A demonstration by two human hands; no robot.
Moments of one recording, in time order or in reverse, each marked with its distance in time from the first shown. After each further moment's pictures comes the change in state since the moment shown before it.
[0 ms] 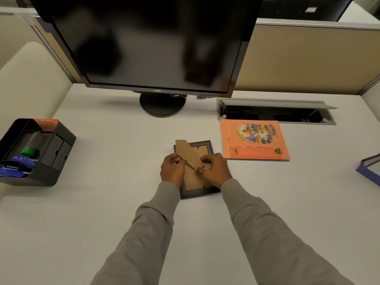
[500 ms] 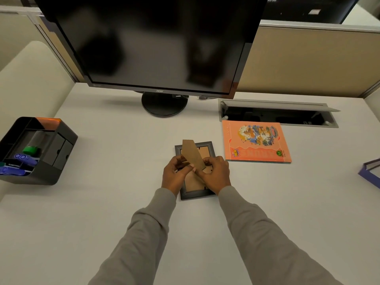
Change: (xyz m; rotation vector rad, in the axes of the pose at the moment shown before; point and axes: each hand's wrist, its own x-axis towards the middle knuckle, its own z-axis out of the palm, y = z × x) left_hand -0.011 -0.007 -0.010 -0.063 -0.227 0.167; right_hand -0.014 -0.002 0.013 0.022 0.170 -0.026
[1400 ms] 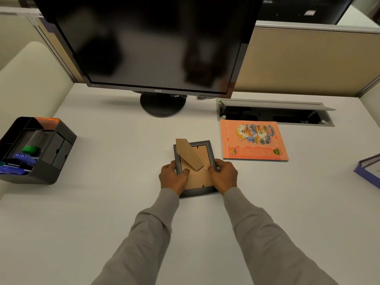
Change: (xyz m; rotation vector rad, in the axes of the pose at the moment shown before) left_hand -0.006 -0.004 -0.001 0.534 0.073 -0.115; right_hand -0.011 0.008 -0.024 0.141 0.064 0.208
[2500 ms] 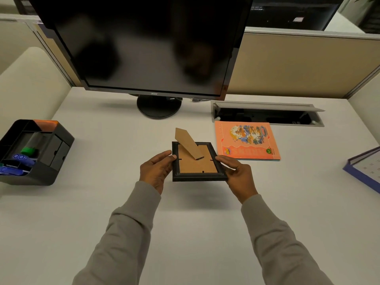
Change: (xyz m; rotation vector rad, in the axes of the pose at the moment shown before) left_hand -0.017 0.028 -0.047 -0.905 -0.043 -0.098; right_hand -0.025 0.010 -0.063 0.442 -0.105 -0.302
